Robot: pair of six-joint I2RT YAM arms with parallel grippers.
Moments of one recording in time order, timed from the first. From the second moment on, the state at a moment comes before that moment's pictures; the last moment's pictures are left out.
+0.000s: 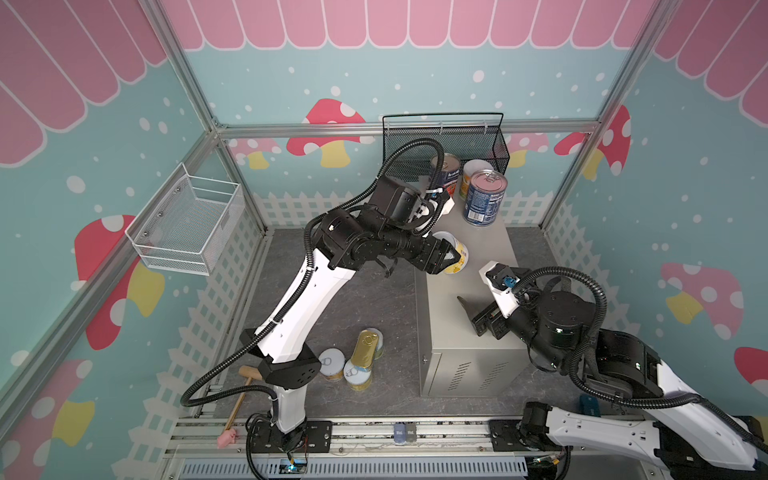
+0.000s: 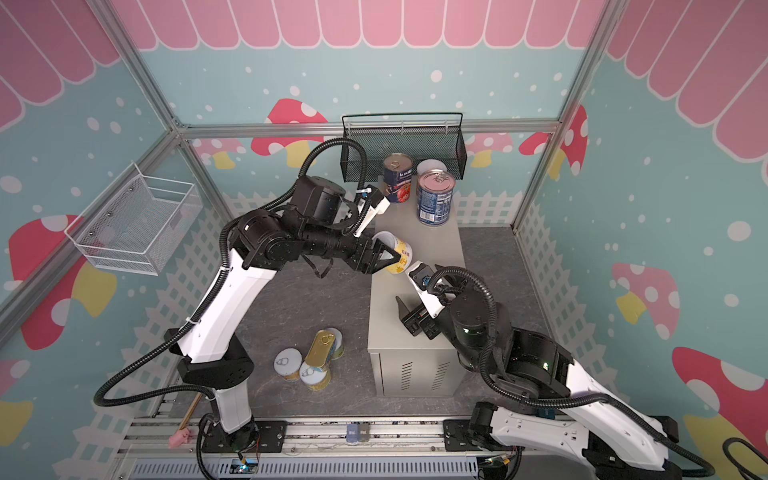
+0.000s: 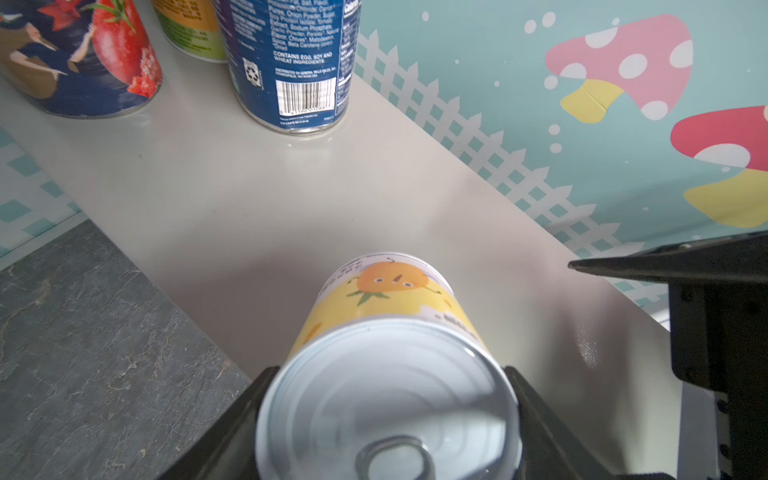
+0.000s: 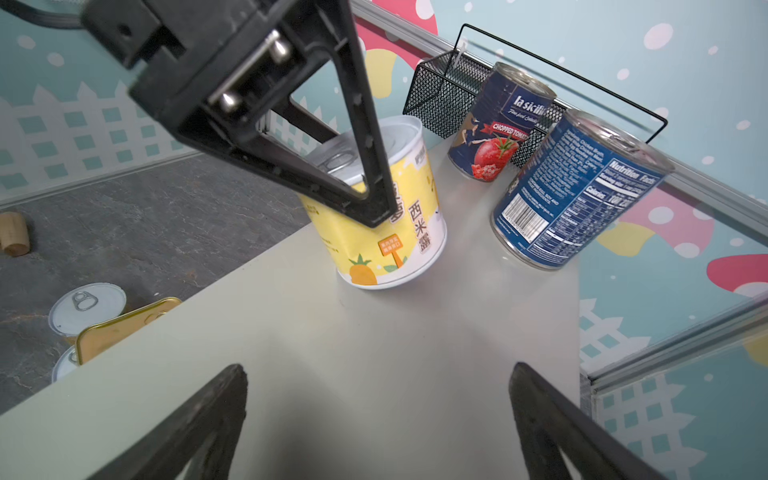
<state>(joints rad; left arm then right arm) -0.81 1.91 2.60 -1.32 0.25 -0.14 1.09 0.84 1.28 -0.73 0.55 -0.19</state>
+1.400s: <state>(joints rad) -0.81 1.63 2.31 -1.33 0.35 -0.08 1.09 1.03 1.27 -0.46 0.37 -0.41</state>
